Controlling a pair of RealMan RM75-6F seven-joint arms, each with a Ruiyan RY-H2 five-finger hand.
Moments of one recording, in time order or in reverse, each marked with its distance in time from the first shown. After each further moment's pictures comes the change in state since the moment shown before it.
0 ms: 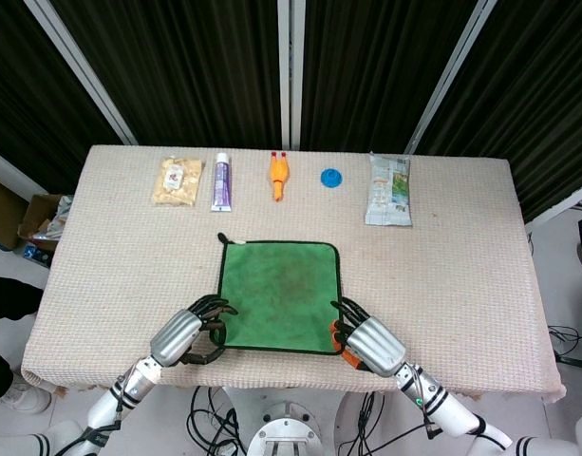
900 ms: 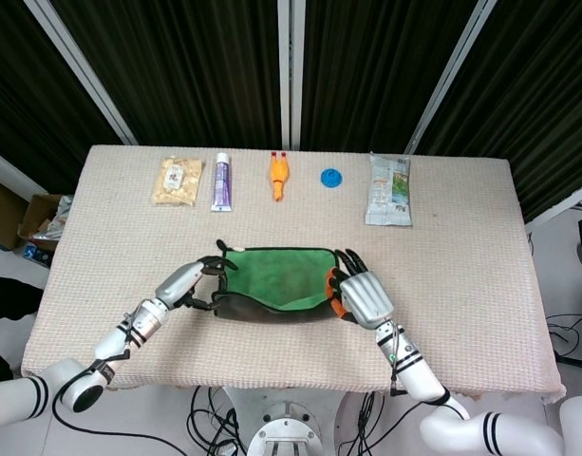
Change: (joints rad) left arm -0.242 0.149 -0.194 -0.074 -0.277 -0.427 -0.289; right arm 0.076 -0.109 0.282 -0.089 0.395 -0.130 -0.272
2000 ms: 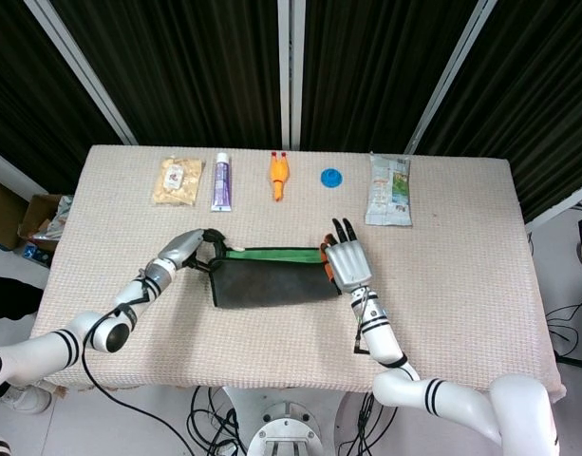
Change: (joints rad) left arm -0.178 -0.065 -0.151 0.226 -0.395 -0.426 0.269; right arm 0.180 -0.281 0.157 0.405 0.223 -0.050 -0.232
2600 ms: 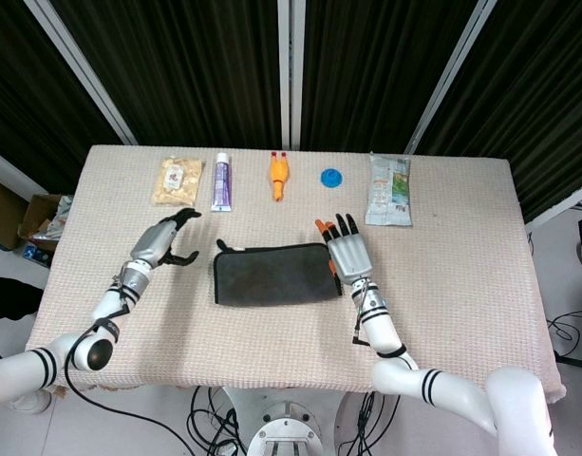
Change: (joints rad) left arm 0.115 0.088 -0.003 -0.162 -0.062 0.263 0.205; right arm 0.053 0.008 0.018 0.050 0.082 -0.060 -0.024
